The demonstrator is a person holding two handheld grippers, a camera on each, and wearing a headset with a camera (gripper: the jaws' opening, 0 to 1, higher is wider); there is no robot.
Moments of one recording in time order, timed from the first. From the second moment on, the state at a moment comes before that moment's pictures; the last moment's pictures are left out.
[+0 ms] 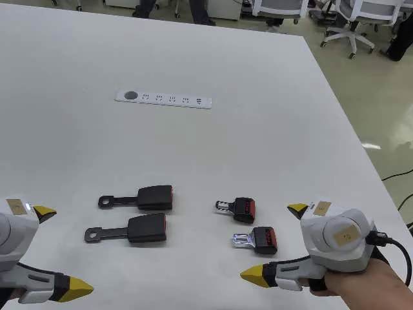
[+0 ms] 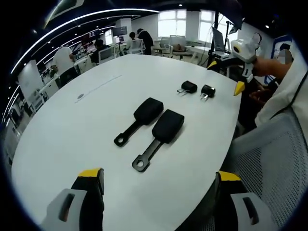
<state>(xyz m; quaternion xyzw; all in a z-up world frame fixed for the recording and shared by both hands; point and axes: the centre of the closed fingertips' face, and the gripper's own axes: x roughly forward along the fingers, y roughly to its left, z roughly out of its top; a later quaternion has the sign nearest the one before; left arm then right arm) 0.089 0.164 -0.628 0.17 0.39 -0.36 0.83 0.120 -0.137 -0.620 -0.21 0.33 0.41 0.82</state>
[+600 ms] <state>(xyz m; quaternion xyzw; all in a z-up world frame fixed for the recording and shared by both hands) 0.086 0.166 -0.628 0.16 0.40 -0.35 0.83 0.121 -0.156 -0.616 -0.21 0.35 0.38 0.83</state>
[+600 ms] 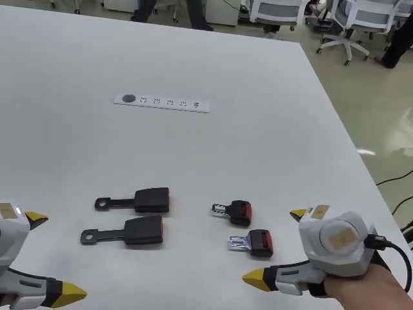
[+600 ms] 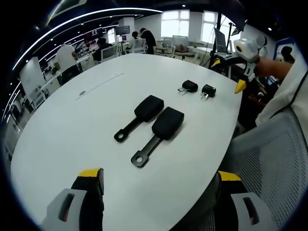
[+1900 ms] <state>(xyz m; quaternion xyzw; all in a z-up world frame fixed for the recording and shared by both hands) 0.082 0.169 -0.630 0.16 0.40 -0.34 0.83 0.112 -0.152 -0.612 -0.24 0.33 0.41 0.81</state>
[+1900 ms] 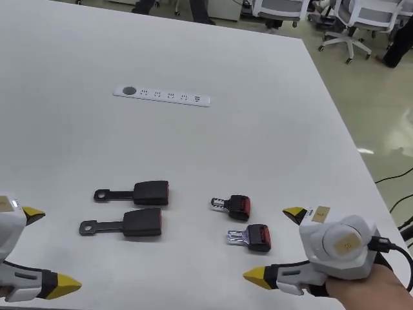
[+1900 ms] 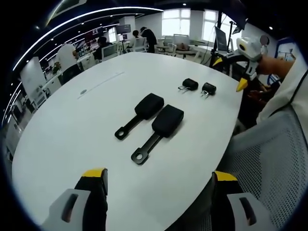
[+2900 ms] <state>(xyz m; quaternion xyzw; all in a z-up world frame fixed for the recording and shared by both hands) 0.104 0.140 -0.642 0.17 0.40 -0.40 0.81 0.120 -0.147 -0.628 -0.25 0.34 0.45 0.79</state>
